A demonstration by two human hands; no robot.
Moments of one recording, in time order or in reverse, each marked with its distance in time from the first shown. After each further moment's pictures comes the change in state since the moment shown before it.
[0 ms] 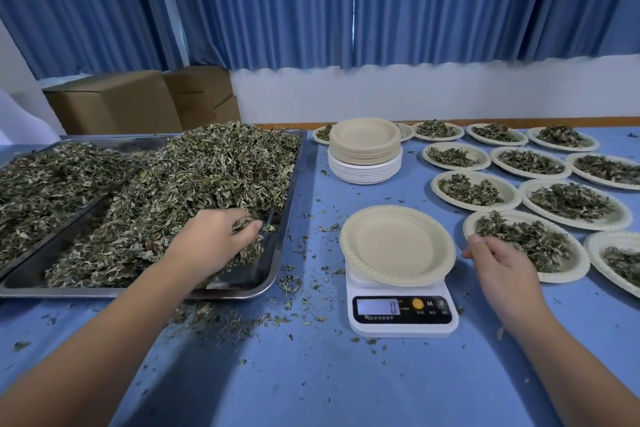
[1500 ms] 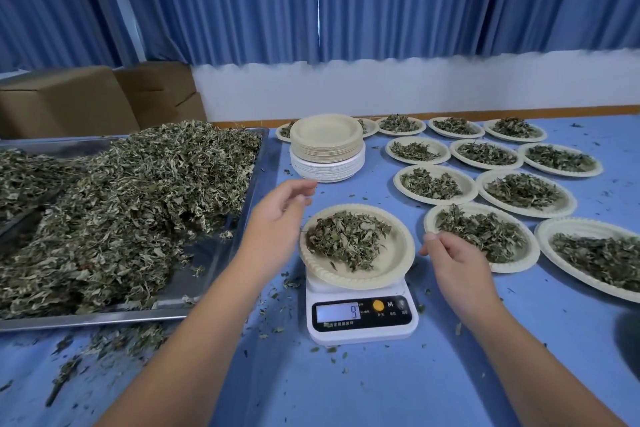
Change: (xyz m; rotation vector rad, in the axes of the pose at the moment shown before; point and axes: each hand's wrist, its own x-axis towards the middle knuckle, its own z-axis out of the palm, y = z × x) left_hand 0.018 0.134 0.051 -0.970 0.078 0.106; right_hand 0.005 0.007 0.001 0.028 -0.017 -0.027
